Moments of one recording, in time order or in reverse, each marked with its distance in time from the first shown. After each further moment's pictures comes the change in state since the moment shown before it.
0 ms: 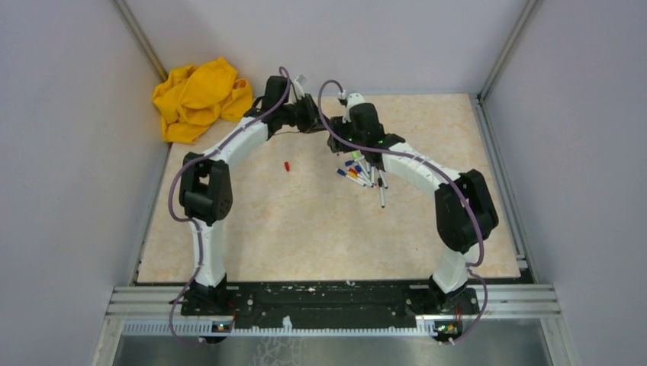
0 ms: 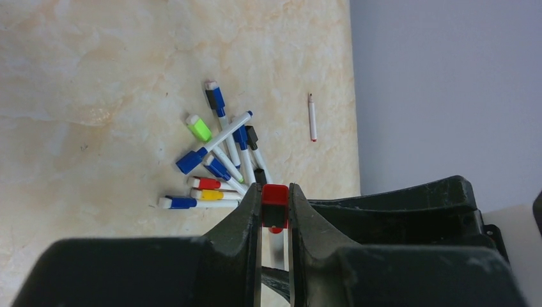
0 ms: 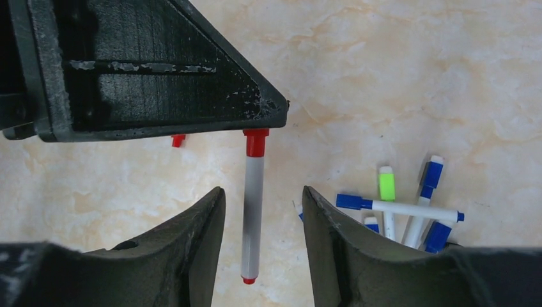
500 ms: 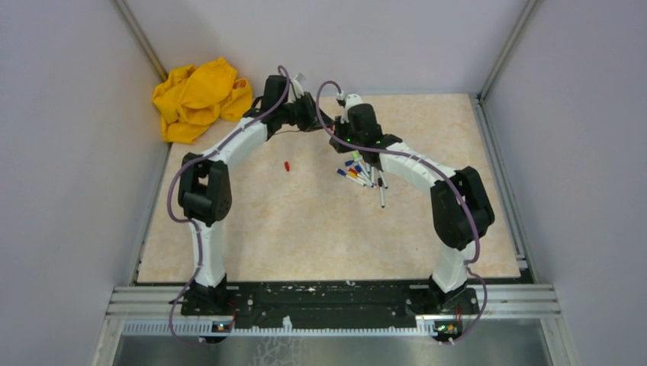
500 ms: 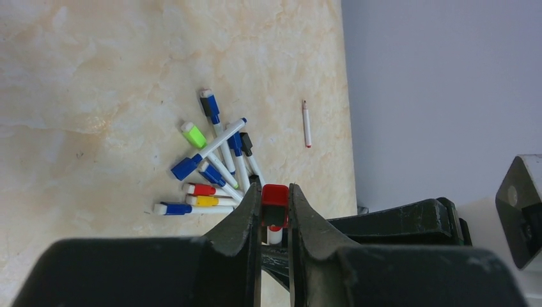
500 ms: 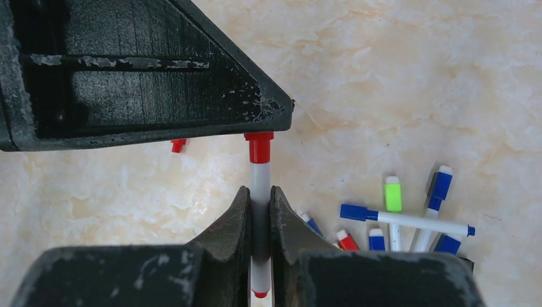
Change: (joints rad) left arm 0.004 -0.016 -0.024 0.043 -0.016 -0.021; right arm 0.000 0.042 0.014 0.019 -0.013 0.000
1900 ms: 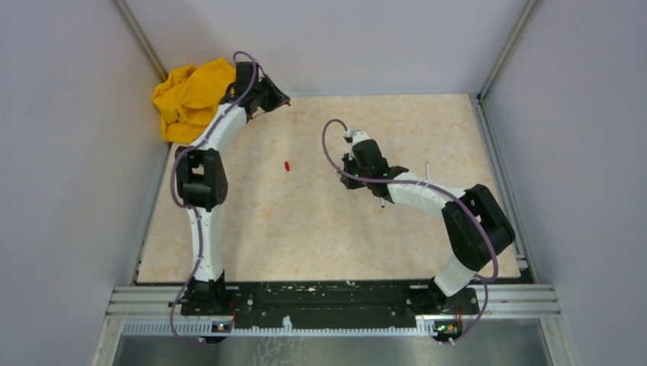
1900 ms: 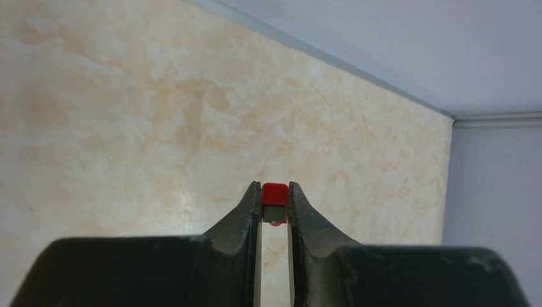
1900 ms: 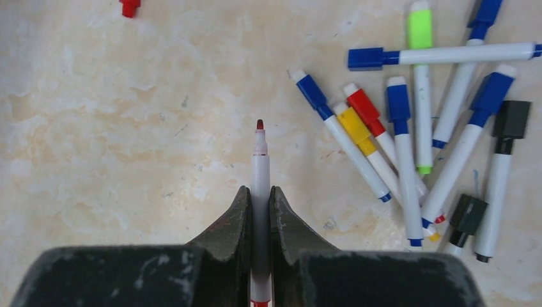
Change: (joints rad) left arm 0.212 0.193 0.305 -0.104 -0.359 0.058; right arm 0.067 -0.188 -0.408 0.070 0.040 0.063
